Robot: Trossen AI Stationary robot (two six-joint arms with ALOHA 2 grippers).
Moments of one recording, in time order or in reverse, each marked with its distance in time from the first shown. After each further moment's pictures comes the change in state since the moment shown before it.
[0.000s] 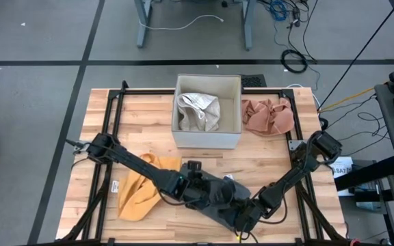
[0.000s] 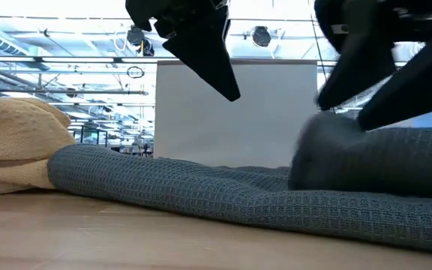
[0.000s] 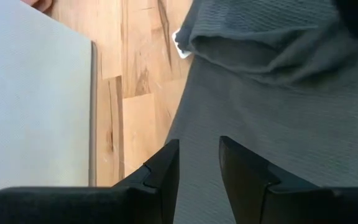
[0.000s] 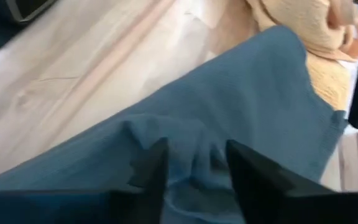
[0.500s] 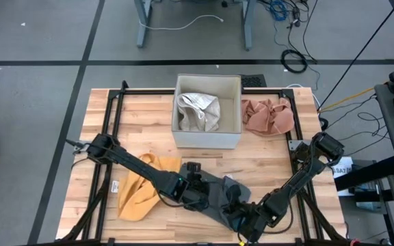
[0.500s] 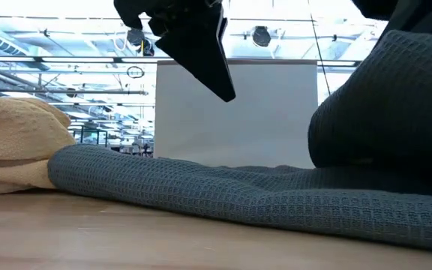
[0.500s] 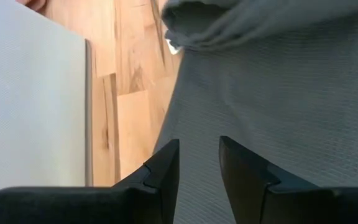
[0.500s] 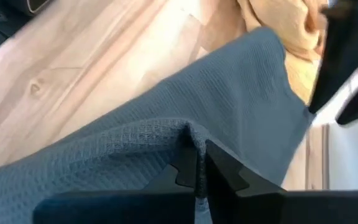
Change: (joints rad) left arm -0.012 0.000 0.000 -0.015 0.001 -0.003; right arm 0.071 0.000 0.106 -0.229 0.114 0.050
